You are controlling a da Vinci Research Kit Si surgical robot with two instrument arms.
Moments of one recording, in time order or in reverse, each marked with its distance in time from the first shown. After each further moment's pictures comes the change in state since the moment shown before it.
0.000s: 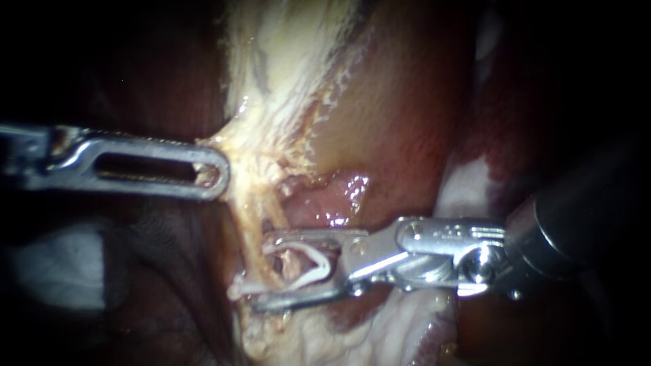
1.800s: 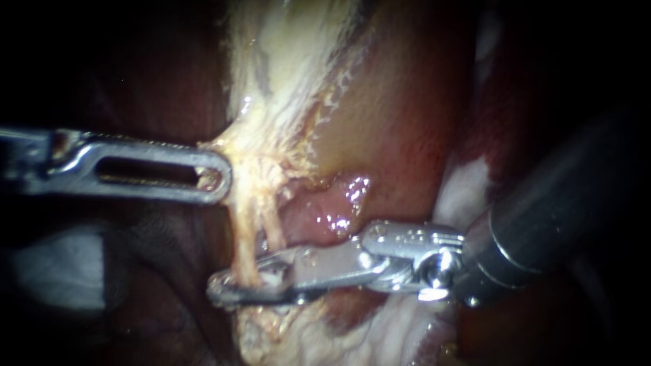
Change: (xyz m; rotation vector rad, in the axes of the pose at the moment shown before) right arm -0.001 0.001 0.004 0.143 0.035 0.029; left arm 0.000 0.000 0.000 0.000 0.001 0.000
